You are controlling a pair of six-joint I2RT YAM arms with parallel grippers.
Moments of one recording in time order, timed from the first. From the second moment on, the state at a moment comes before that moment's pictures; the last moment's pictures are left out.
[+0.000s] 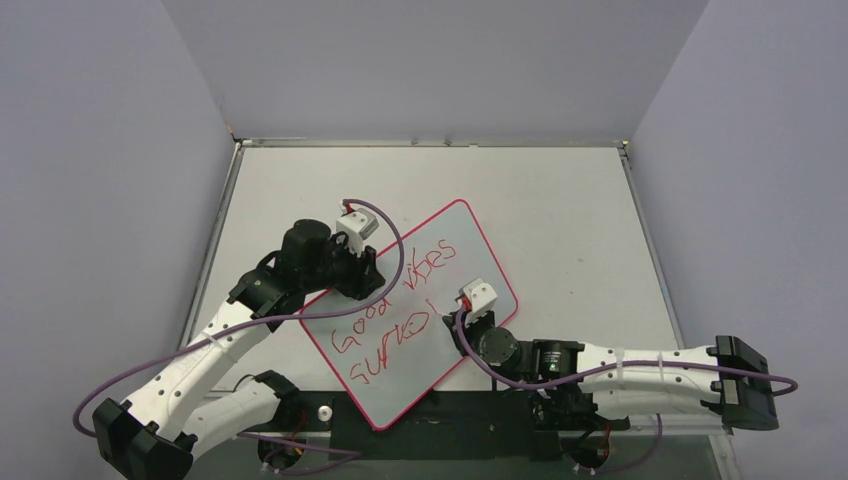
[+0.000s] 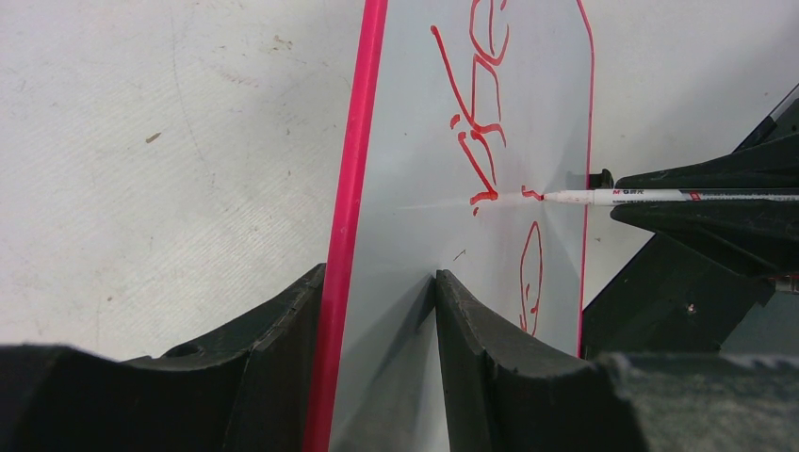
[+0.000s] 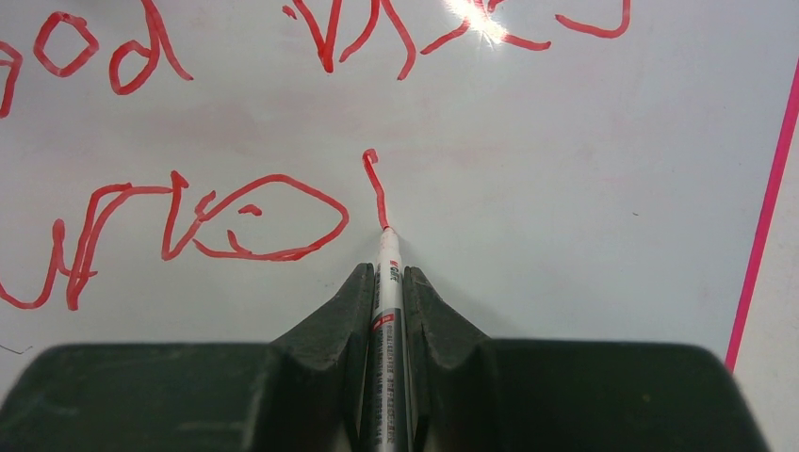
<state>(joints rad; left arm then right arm) -0.58 0.95 0.89 -0.53 0.23 -0.12 1.36 0.94 0.46 0.06 0.65 0.33</state>
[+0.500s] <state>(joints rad) -0.58 0.95 0.89 -0.53 0.22 -0.12 1.36 0.93 0.46 0.05 0.67 0.34</state>
